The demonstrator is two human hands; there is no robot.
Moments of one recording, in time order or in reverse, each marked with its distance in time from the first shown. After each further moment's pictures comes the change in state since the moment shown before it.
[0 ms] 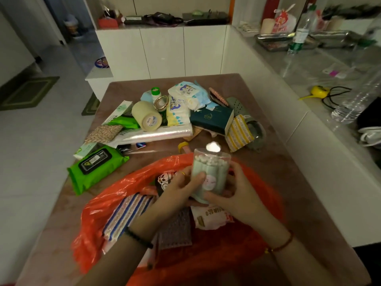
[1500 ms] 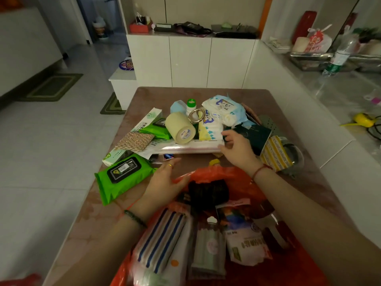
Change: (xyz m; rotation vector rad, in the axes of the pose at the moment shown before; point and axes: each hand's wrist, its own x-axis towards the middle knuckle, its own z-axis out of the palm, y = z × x) left_hand 0.041 0.010 -0.143 0.910 0.406 0.071; right_hand 0.197 -0.033 0.047 -0.677 0.168 -0.050
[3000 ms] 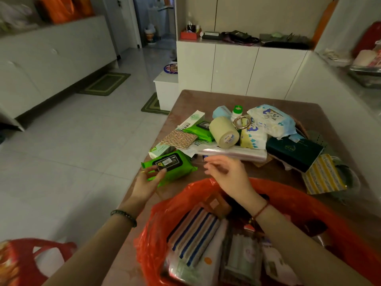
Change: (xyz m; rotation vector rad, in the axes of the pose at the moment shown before) left_hand -0.035 -0.110 -0.069 -0.625 0.363 -0.432; right_hand -0.073 -0.080 0.080 0.406 -0.203 -0.315
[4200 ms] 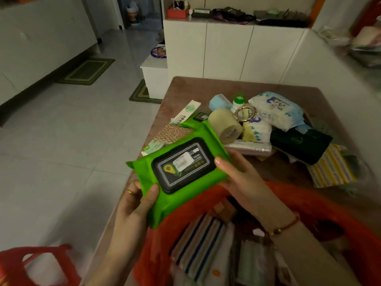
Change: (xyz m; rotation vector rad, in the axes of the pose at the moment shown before) left_hand -0.073 0.035 -0.008 -0.539 -0.207 0.124; right_hand 0.004 -0.009 -0.001 0.866 -0.020 0.441
